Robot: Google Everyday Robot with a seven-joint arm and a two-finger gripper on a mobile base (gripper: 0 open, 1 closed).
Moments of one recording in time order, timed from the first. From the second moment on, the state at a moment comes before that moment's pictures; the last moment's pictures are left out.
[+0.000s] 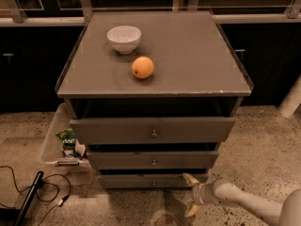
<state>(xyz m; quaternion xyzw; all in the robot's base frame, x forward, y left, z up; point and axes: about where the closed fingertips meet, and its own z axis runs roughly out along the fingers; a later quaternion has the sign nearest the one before) 0.516 -0.202 0.213 -0.67 0.67 0.07 0.31</state>
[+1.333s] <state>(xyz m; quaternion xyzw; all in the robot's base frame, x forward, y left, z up) 0.569 -0.194 0.164 -0.69 0.65 0.08 0.30</state>
